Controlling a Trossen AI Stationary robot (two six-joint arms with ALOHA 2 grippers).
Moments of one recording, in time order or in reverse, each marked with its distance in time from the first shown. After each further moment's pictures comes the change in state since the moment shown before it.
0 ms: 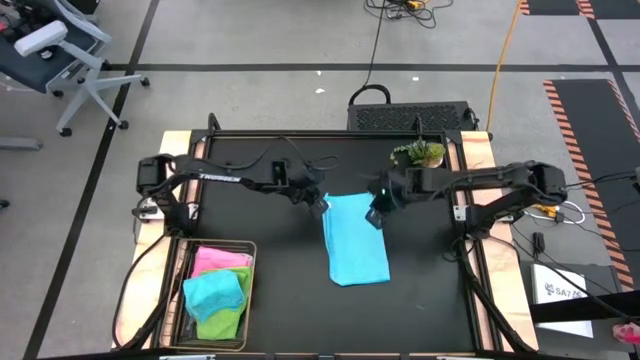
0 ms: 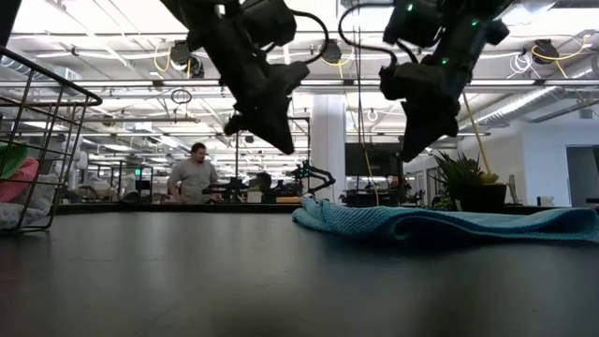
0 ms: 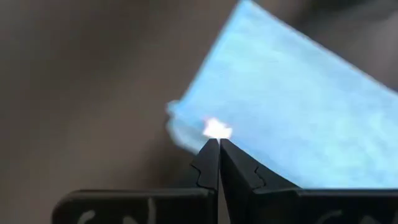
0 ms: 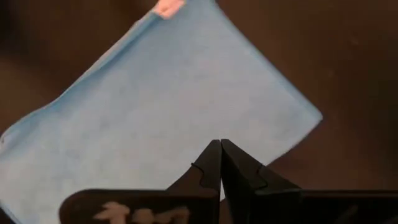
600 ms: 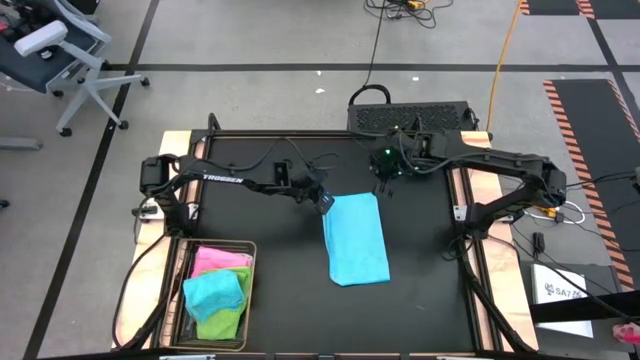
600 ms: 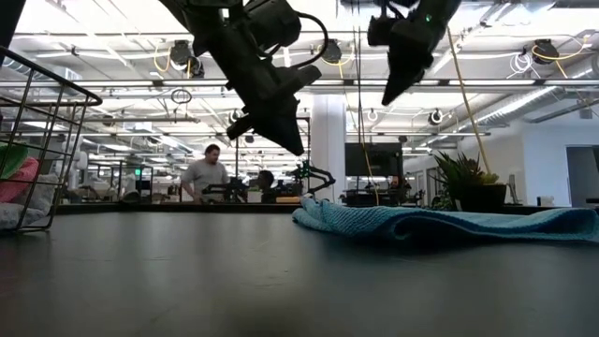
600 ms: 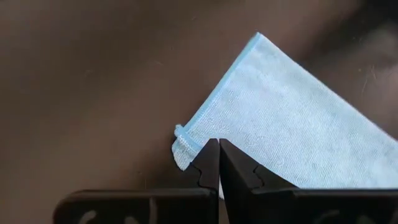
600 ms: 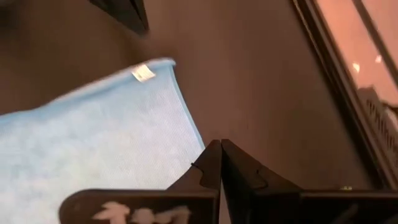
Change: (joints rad) left arm -0.001 0.026 0.001 0.085 -0.068 -0.118; right arm -0.181 0.000 0.365 -0.298 0.025 -0.493
